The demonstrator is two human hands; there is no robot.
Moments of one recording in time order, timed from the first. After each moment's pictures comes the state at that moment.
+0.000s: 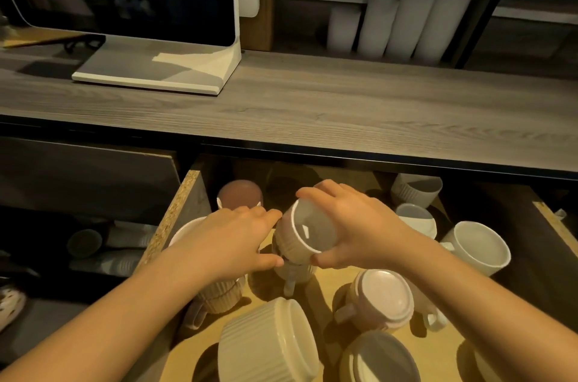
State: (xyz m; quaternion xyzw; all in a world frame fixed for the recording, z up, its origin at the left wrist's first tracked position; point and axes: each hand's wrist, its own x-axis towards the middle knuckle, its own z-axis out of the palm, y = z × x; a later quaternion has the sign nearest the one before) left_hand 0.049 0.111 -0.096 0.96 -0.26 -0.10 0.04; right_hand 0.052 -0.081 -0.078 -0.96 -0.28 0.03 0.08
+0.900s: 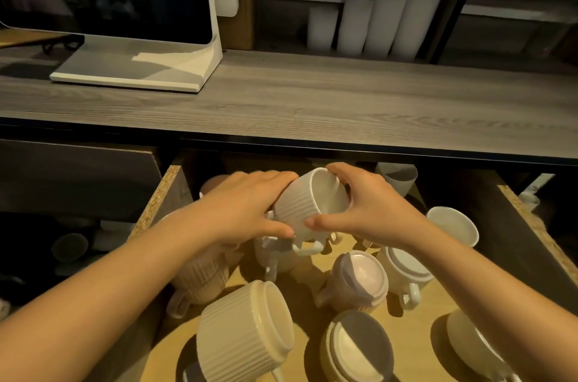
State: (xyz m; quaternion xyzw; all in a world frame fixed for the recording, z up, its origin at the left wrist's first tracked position) left_hand 0.059 0.080 -0.072 0.95 -0.30 -0.06 0.12; right_hand 0.040 -0.119 -0.073 -0.95 -0.13 0.01 0.29
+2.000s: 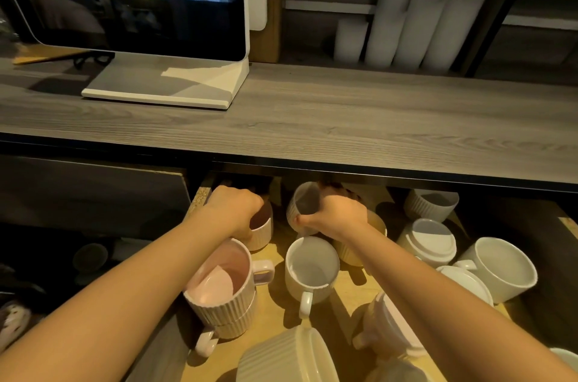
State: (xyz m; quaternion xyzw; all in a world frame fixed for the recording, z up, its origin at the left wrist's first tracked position) left_hand 0.136 0.131 -0.122 0.97 -0.15 -0.11 -0.15; right_hand 0.133 -0.046 -0.142 -0.98 0.01 0.07 0.18
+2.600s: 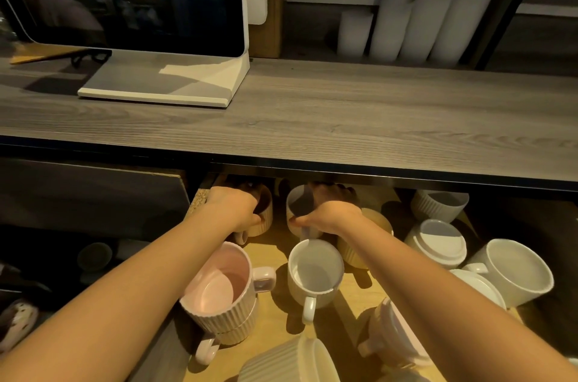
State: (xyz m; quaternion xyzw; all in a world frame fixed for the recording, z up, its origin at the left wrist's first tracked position) left_hand 0.158 0.132 -0.131 0.97 -0.08 -0.18 -0.14; right_hand 0.153 -0.040 -0.152 -0.96 0.00 0.18 0.21
